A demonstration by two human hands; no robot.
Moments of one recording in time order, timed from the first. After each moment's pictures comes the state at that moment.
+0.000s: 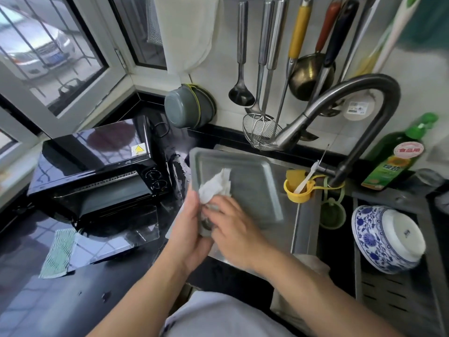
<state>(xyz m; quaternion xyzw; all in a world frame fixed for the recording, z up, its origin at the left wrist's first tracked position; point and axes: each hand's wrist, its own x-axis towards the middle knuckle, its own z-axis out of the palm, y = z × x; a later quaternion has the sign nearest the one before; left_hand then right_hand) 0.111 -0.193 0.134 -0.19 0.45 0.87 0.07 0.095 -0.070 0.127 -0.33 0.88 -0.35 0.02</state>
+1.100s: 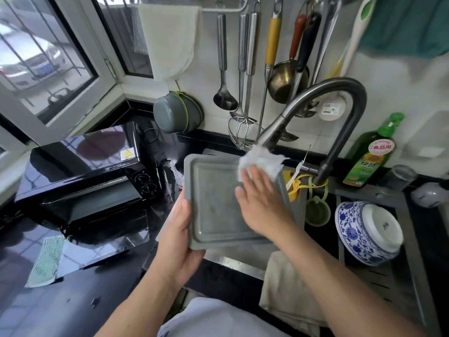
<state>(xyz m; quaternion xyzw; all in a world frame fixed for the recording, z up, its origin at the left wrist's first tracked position) 0.143 -0.167 0.158 -0.05 0.46 0.89 0.05 0.058 -0.002 0.129 -0.14 0.97 -0.17 0.03</state>
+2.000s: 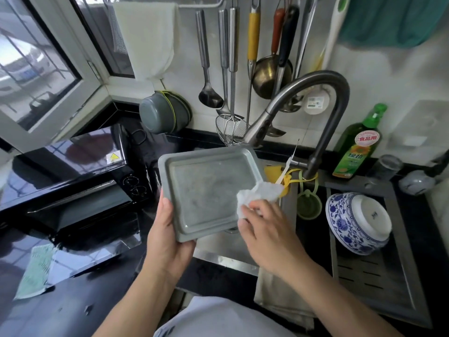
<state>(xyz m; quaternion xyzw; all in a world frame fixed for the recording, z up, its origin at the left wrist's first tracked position) 0.132 -0.164 0.145 -0.15 0.41 0.90 -0.01 0.130 0.031 0.136 -0.16 0.97 -0.20 0.01</state>
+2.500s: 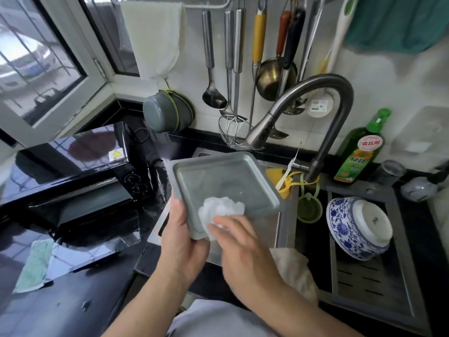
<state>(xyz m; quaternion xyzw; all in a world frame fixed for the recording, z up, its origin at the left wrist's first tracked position) 0.134 -0.145 0.141 -0.22 0.36 0.91 0.03 0.160 -0.009 0.132 -0.24 0.91 -0.30 -0.13</state>
